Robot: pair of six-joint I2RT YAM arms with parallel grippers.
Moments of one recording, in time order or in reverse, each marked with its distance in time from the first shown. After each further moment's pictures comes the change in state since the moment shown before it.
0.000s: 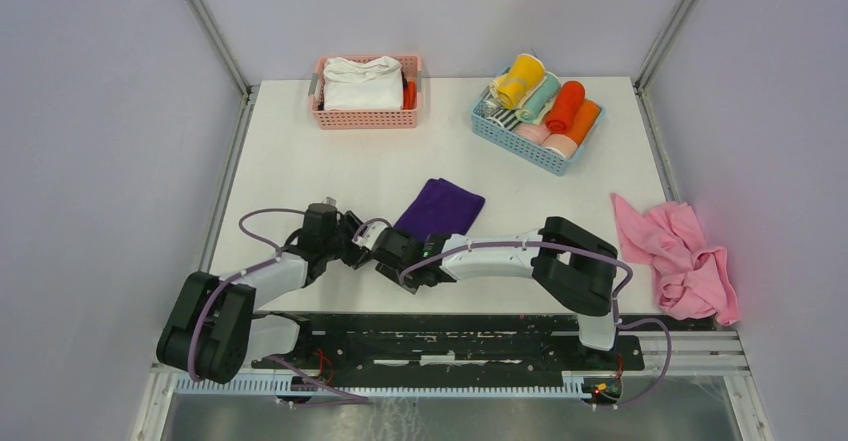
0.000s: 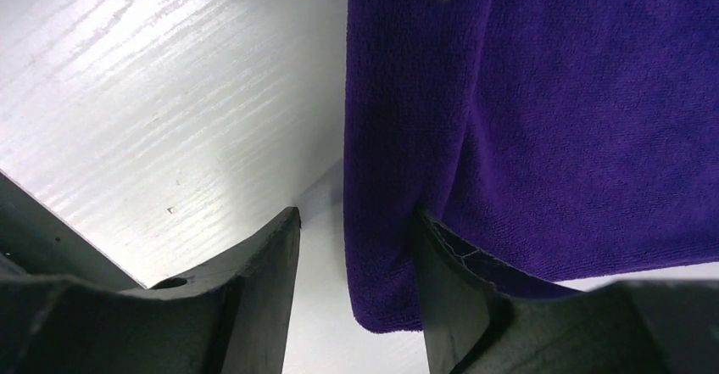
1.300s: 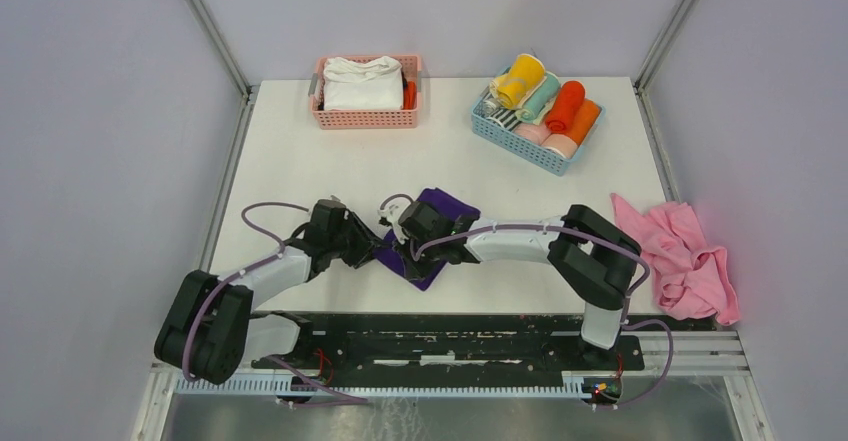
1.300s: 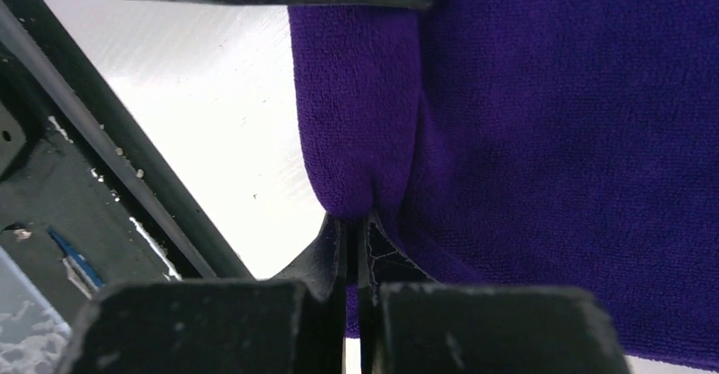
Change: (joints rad) left arm -0.058 -0.019 0.071 -0.166 -0.091 0.022; right arm -0.159 -0.066 -0.122 0.179 -0.431 0.153
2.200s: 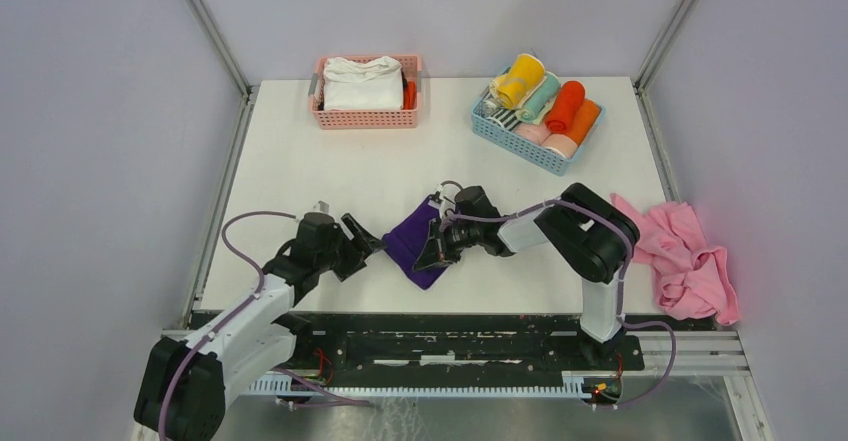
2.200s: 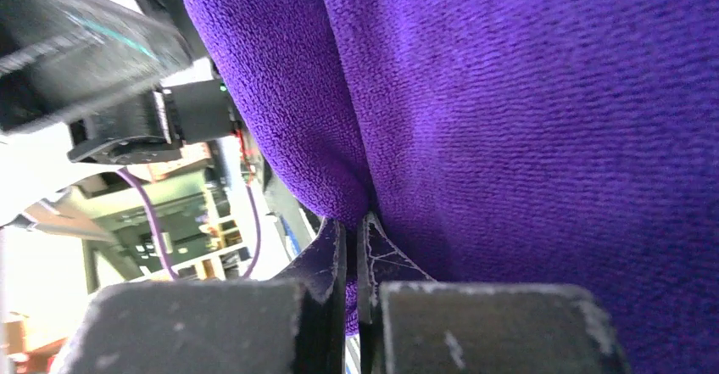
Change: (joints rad) left arm -0.024 -0.332 -0.050 -0.166 -0.064 0.015; right arm -0.318 0.072 -0.322 0.632 -0.602 0.549
